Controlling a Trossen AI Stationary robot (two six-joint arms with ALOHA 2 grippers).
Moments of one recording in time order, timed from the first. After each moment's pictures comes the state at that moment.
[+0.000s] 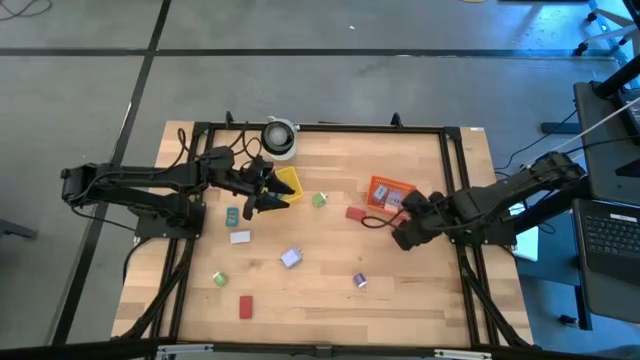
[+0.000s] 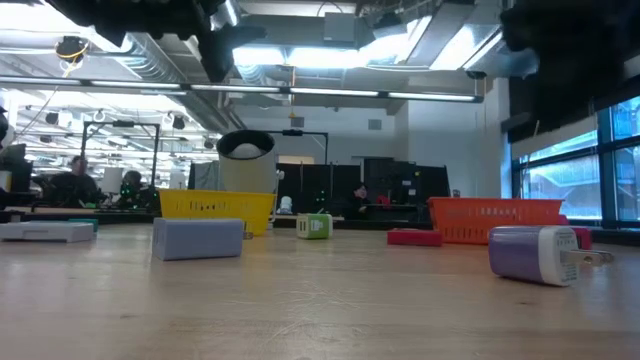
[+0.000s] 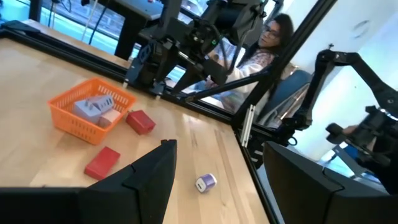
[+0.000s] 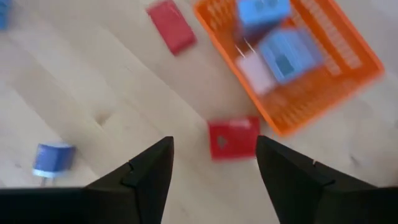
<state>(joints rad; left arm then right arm) 0.21 0.97 0.58 0.28 0.41 -0.46 0.42 1.18 0.94 -1.09 0.35 1.19</state>
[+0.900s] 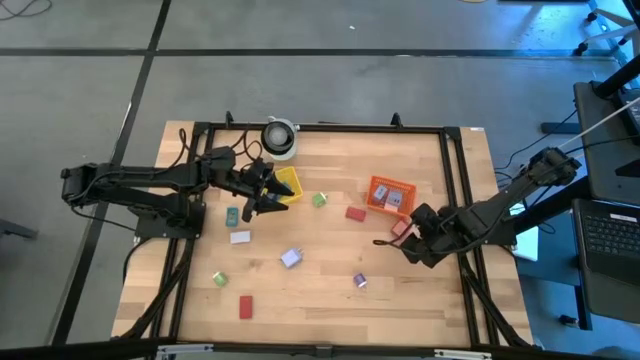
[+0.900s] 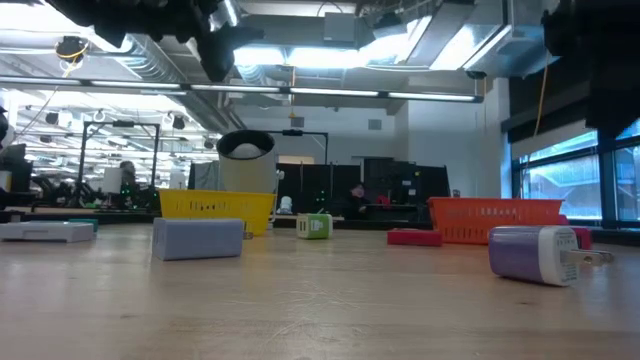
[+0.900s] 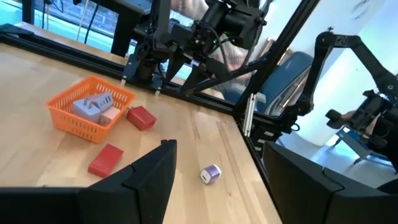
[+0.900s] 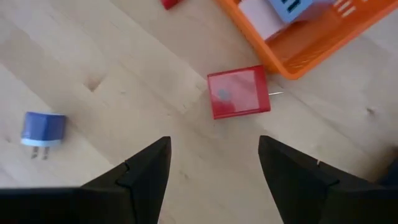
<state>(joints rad) 0.21 0.97 0.58 0.25 0.44 -0.38 0.62 1.18 0.87 -1.11 0.35 1.46</state>
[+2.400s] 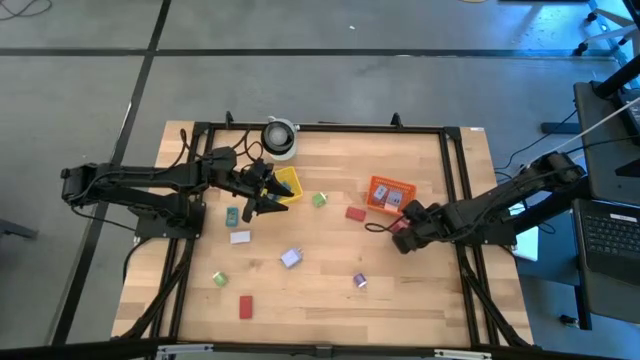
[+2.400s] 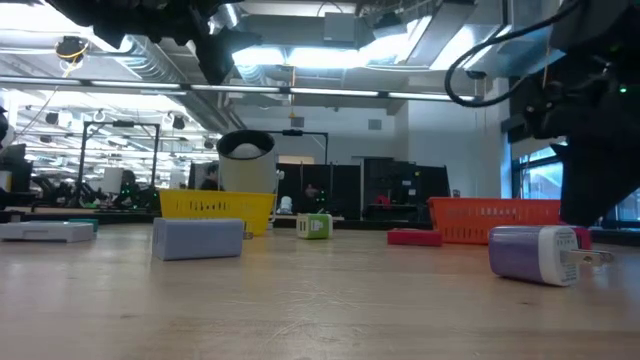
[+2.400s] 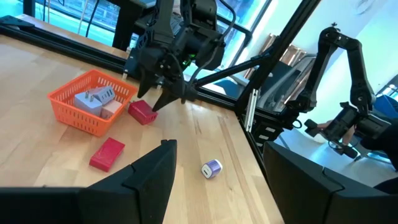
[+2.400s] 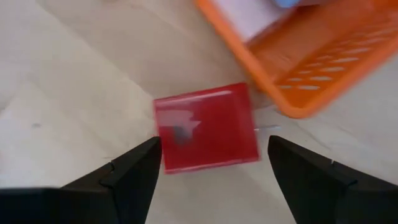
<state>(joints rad) 0.21 0.97 0.58 0.23 0.44 -0.38 0.41 1.18 0.53 -0.72 0.31 1.27</state>
